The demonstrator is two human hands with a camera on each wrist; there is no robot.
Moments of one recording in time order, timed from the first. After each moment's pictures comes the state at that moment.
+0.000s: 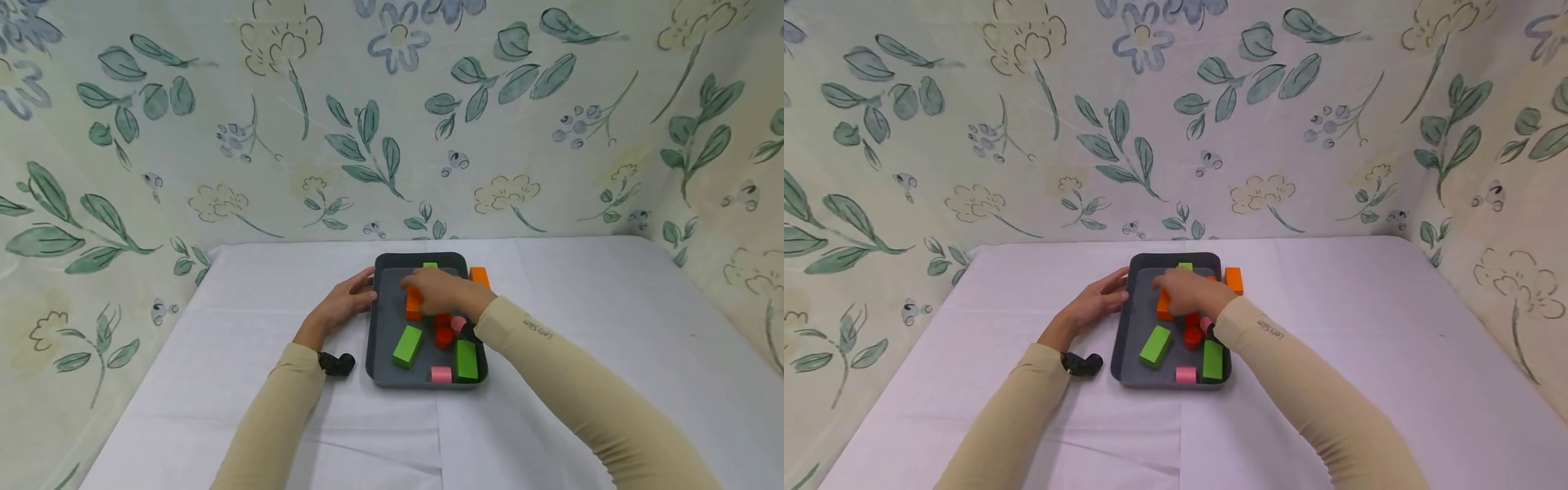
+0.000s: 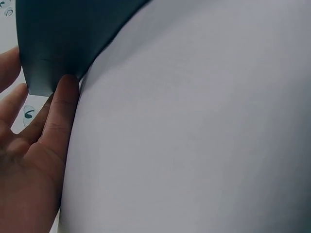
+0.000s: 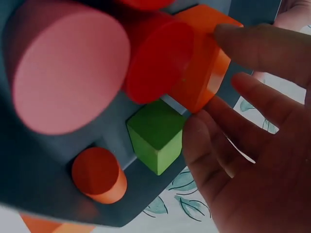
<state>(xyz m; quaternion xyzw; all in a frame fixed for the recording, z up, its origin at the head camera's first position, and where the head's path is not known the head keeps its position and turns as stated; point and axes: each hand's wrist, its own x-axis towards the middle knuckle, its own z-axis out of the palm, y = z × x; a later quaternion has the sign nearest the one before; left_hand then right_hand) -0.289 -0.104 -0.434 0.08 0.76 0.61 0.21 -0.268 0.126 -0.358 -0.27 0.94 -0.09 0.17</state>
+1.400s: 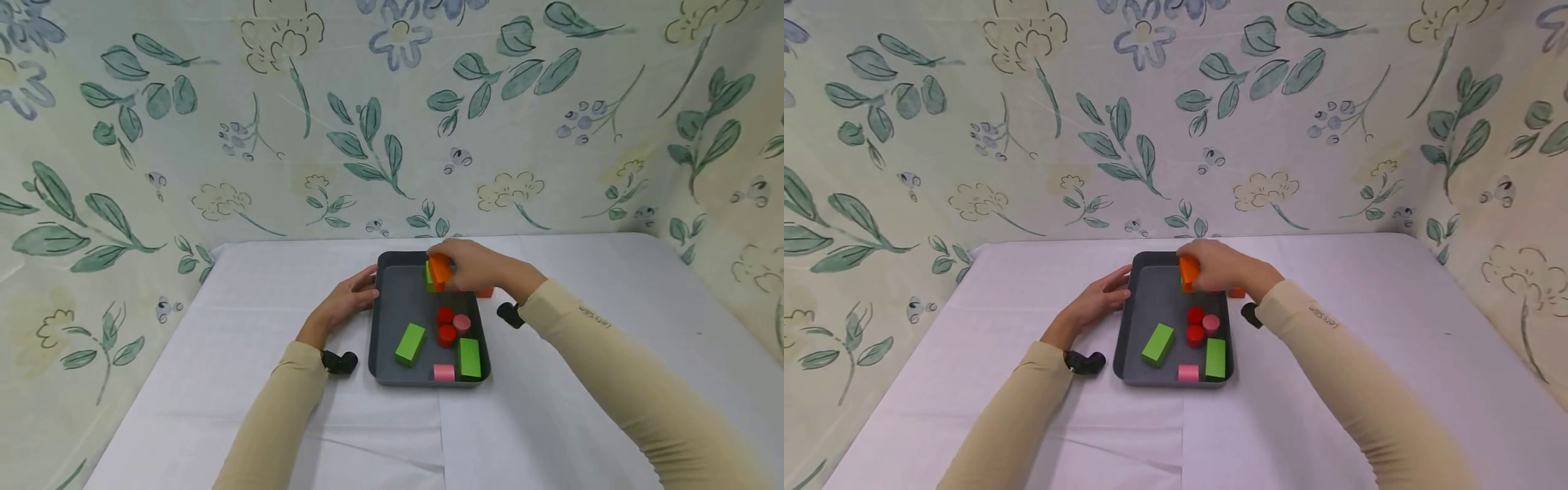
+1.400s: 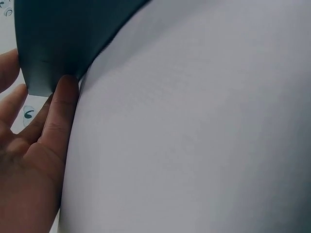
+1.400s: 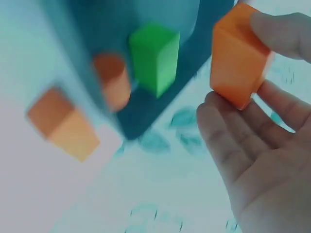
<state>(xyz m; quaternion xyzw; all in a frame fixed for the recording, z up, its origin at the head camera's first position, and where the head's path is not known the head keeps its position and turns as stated) -0.290 -0.104 -0.435 0.07 0.75 0.63 0.21 -0.271 0.177 -0.323 -0.26 0.94 -0.18 0.10</state>
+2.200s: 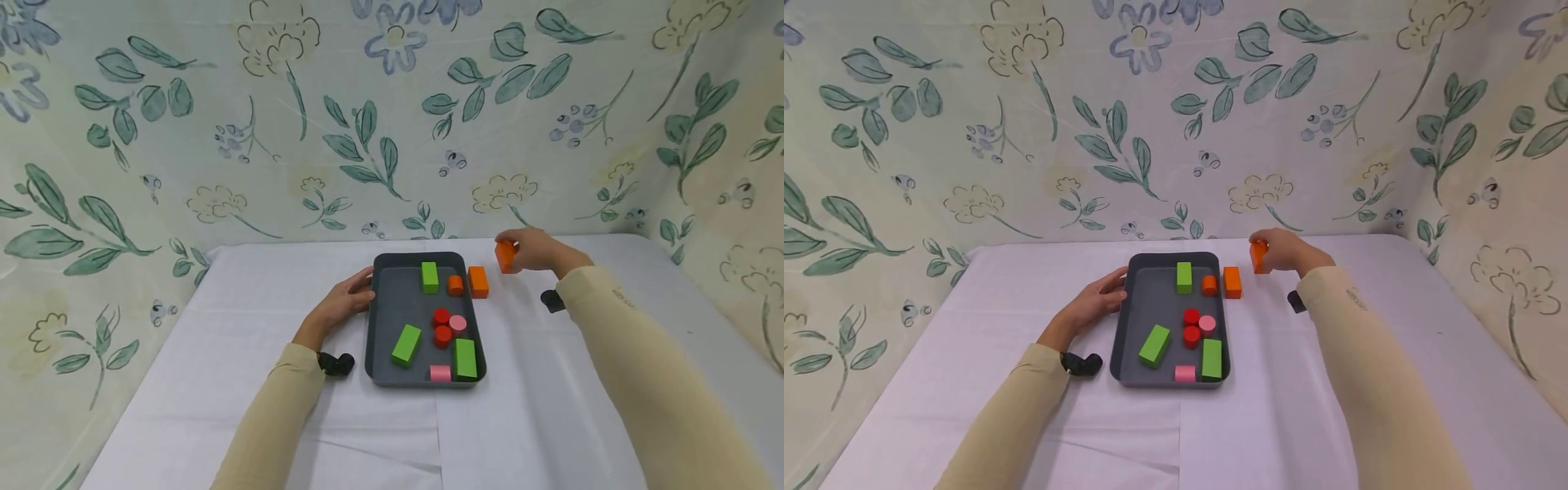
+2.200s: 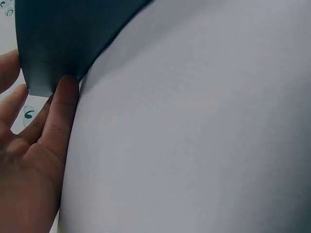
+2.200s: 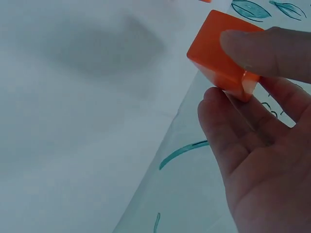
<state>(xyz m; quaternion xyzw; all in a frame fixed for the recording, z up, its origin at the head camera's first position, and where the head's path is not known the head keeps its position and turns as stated) -0.288 -0.104 -0.436 0.08 0.75 0.63 0.21 -0.305 0.283 -0.342 -0.02 0.97 -0.21 0.14</state>
